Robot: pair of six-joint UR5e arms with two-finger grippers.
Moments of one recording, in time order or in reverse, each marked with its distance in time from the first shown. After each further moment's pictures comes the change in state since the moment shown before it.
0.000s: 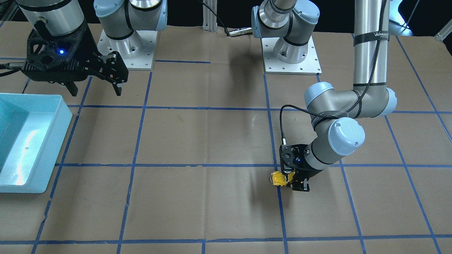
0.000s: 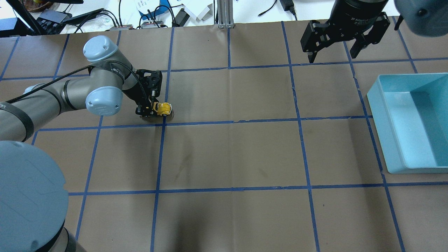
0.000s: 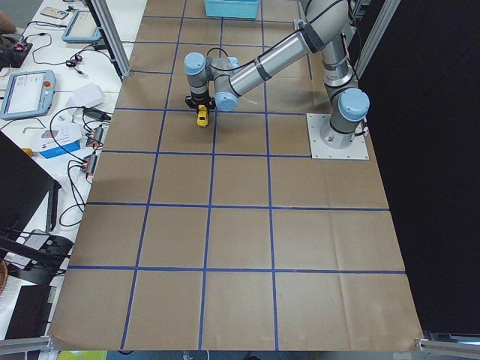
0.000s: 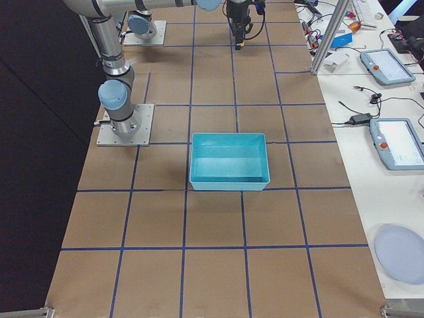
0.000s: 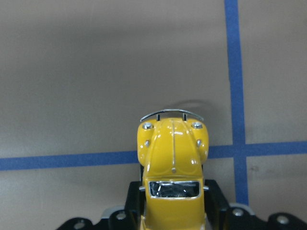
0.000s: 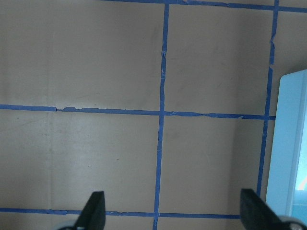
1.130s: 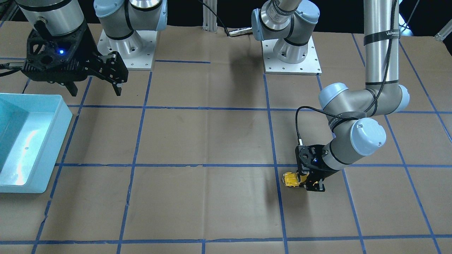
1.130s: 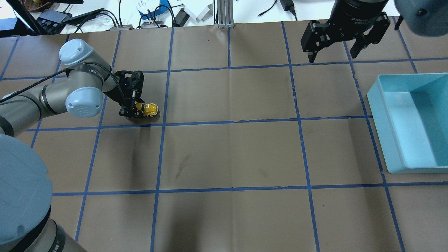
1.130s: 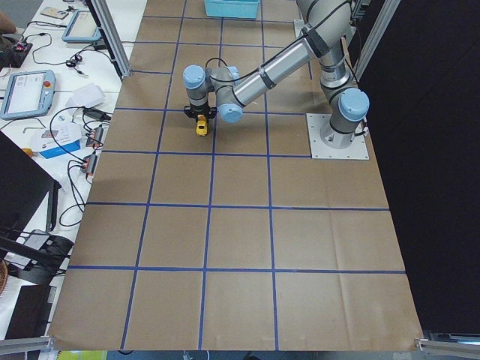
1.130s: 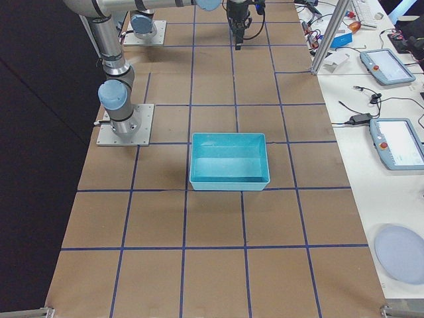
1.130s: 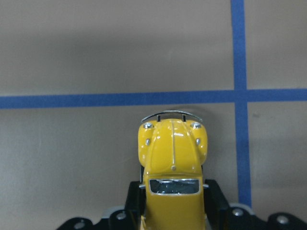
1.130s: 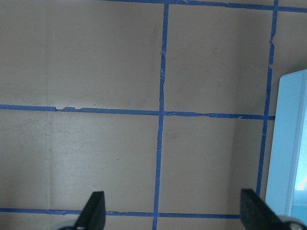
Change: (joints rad) left arm 0.106 0.014 -0.025 -0.004 -0.039 0.091; right arm 0.000 0.000 0.000 0.000 -0.002 0.000
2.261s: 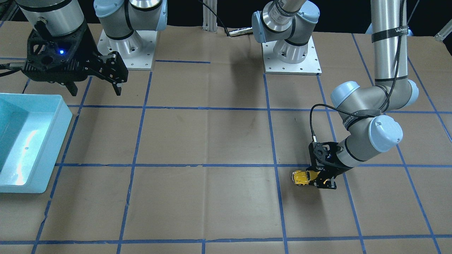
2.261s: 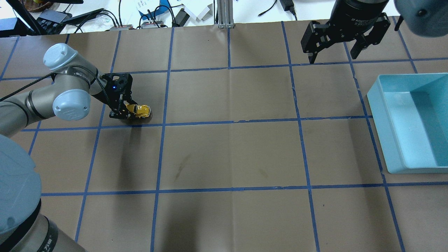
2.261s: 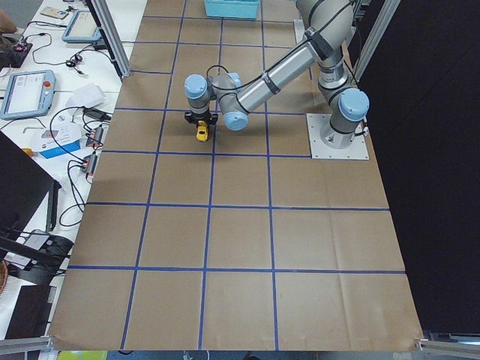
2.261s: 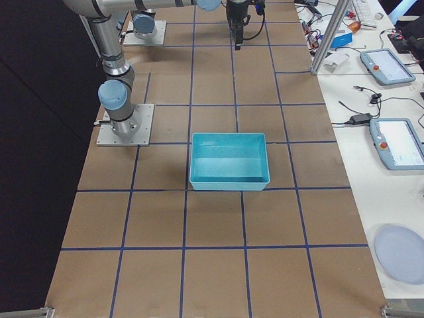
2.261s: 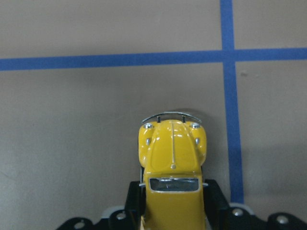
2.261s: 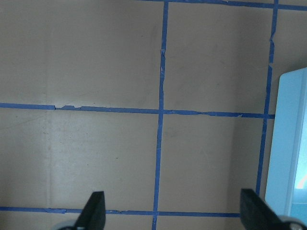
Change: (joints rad) left arm 0.065 0.009 -0.017 -0.001 -0.046 0.085; right arm 0.000 0.000 0.001 0.004 -0.001 0.000
